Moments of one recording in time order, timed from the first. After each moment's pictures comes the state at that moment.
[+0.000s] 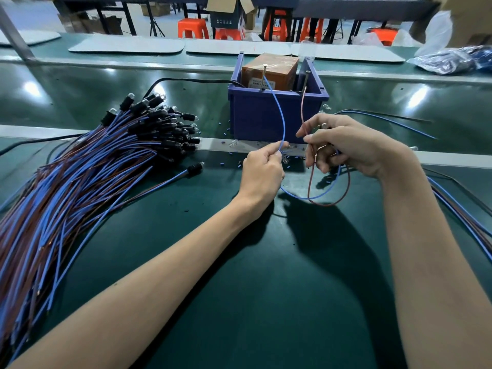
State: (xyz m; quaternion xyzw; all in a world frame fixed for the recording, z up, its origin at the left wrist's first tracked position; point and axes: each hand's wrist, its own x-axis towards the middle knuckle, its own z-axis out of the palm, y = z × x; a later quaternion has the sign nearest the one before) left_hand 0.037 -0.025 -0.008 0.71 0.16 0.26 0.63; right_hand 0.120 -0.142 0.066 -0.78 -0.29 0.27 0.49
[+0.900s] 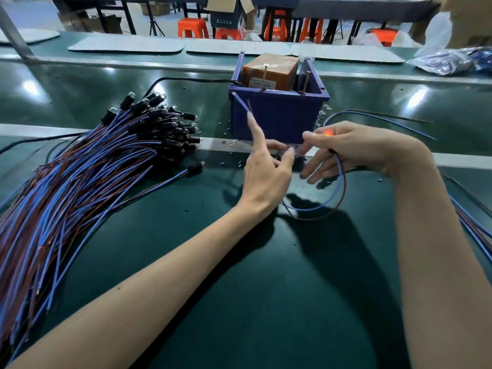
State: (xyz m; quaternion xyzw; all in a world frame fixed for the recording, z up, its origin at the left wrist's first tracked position) left_hand 0.029 -0.032 -0.006 0.77 0.14 0.31 0.54; right_hand 0.114 -0.150 0.075 -0.82 -0.28 0.32 0.39
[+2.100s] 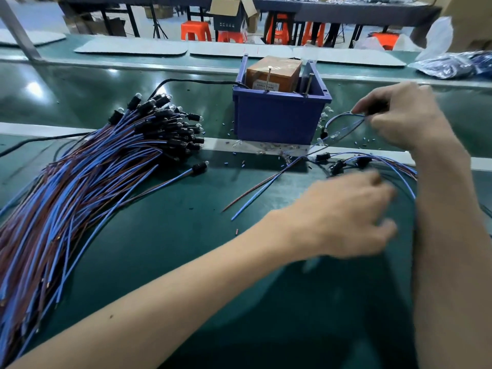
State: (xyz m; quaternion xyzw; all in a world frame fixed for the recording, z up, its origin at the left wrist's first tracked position) left_hand -0.012 -0.100 0.052 0.96 -0.16 0.06 0.21; right_hand 0.127 -0.174 0.101 -0.93 -0.23 -0.10 0.29
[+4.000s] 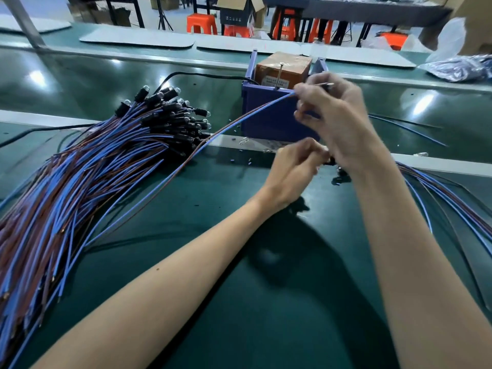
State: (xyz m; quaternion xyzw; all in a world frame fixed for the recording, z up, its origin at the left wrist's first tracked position) left_hand 0.034 -0.043 0.007 0.70 0.02 0.23 0.67; right_hand 0.090 -0.102 0.079 -0.62 -0.33 0.13 0.70
